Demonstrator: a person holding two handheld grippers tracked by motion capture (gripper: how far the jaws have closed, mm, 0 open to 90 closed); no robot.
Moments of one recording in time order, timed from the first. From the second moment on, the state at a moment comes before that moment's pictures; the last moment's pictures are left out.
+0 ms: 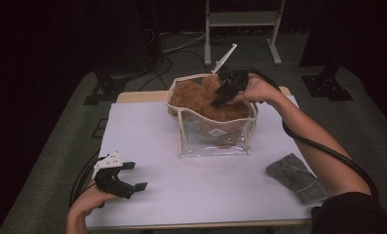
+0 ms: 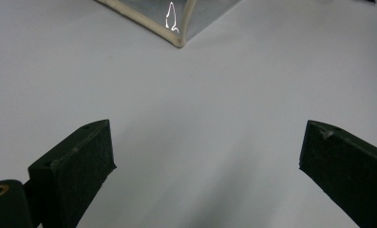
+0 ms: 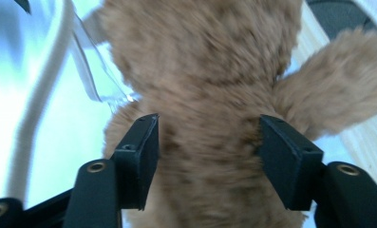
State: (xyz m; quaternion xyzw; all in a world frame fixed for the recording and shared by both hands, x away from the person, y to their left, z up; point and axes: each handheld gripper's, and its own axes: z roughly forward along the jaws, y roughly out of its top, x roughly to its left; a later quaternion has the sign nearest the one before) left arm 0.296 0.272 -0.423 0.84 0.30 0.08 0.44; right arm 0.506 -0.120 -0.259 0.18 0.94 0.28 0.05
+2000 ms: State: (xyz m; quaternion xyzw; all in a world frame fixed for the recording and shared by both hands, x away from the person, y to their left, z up) left arm 0.294 0.271 -0.422 0.84 0.30 0.08 0.44; right arm 0.500 -0.139 -0.246 0.20 0.92 0.33 0.03
